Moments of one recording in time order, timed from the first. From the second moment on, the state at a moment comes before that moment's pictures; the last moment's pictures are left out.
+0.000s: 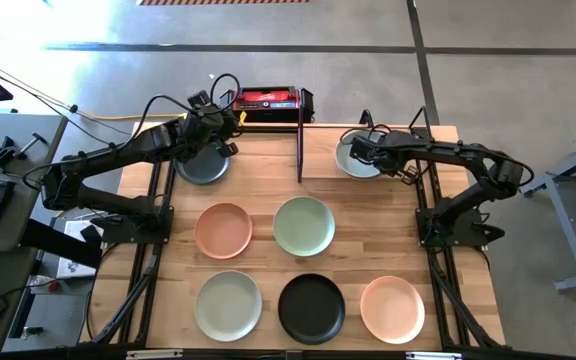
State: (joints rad) left arm 0.42 1.18 1.11 -0.50 -0.69 0.53; right arm -0.52 1.47 0.98 -1.10 0.45 1.67
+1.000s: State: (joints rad) left arm 0.42 1.18 1.11 -0.50 -0.69 0.53; right arm -0.52 1.40 1.00 -1.05 0.41 1.37
